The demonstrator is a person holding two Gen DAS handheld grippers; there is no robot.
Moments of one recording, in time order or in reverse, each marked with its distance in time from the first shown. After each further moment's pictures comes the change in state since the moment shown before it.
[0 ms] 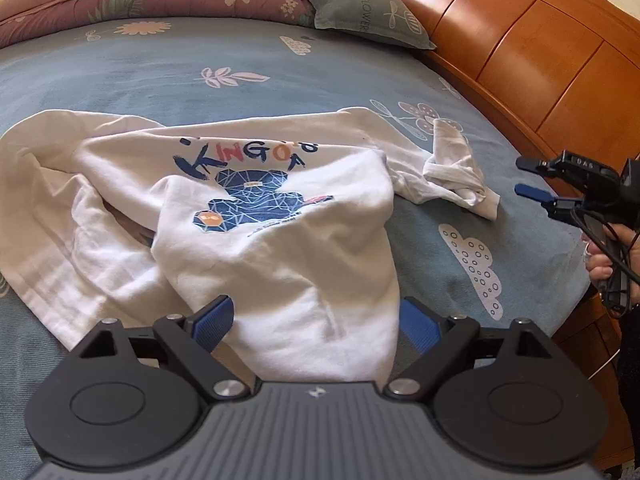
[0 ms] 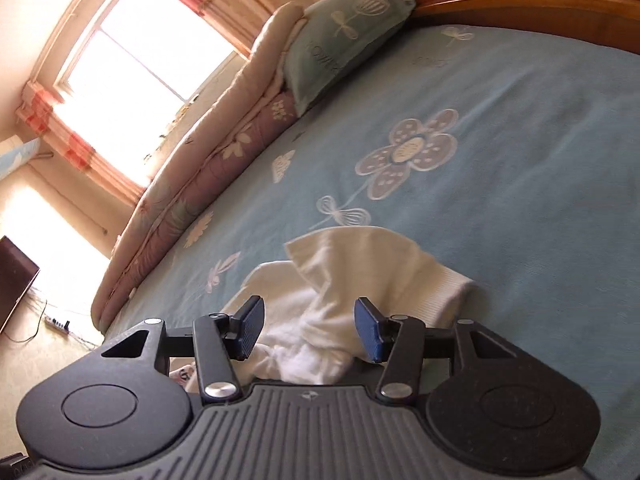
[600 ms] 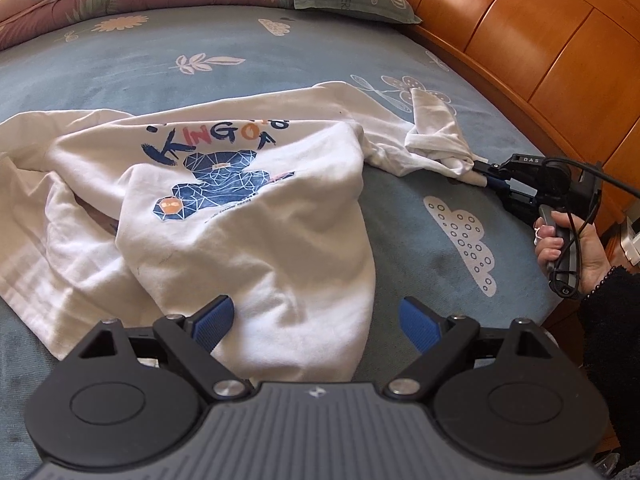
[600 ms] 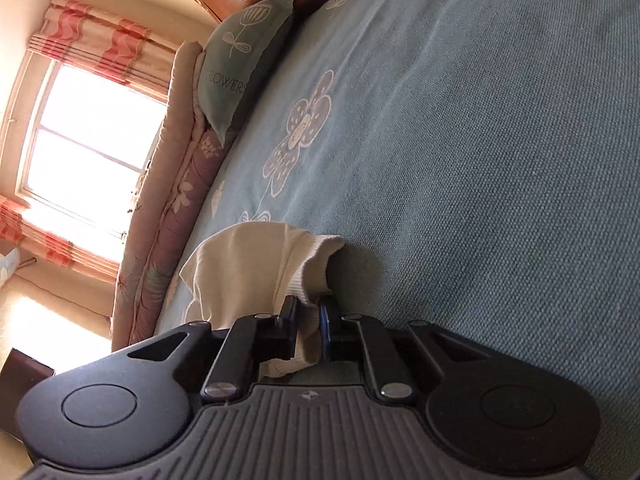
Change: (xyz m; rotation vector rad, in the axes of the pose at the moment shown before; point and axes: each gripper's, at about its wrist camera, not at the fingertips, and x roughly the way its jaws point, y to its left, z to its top) left arm 0.012 -0.021 -0.005 0.051 0.052 0.014; right arm 0.051 -0.073 -0.031 0.271 -0.092 0.036
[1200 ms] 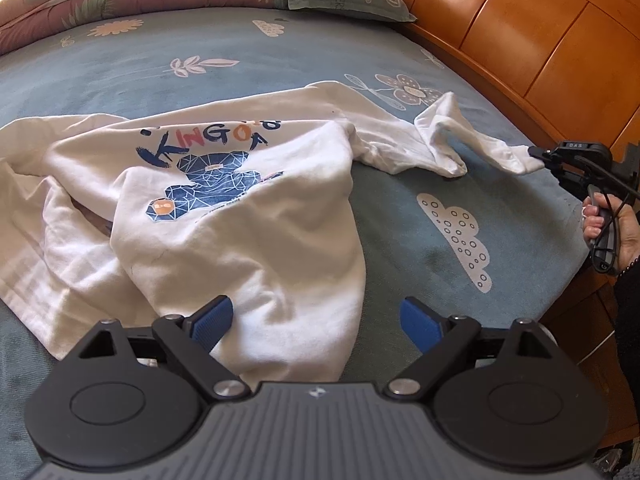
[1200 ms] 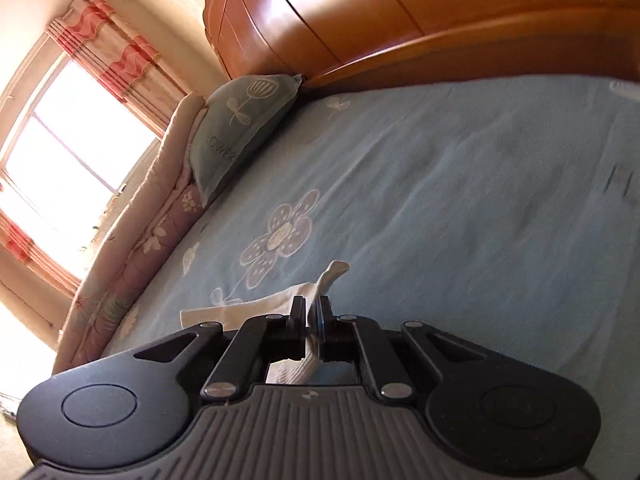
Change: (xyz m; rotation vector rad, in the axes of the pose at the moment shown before) left arm -0.003 -0.007 0.000 0.016 0.001 0.001; right arm -0.090 0.017 0.061 -0.194 -0.198 -0.190
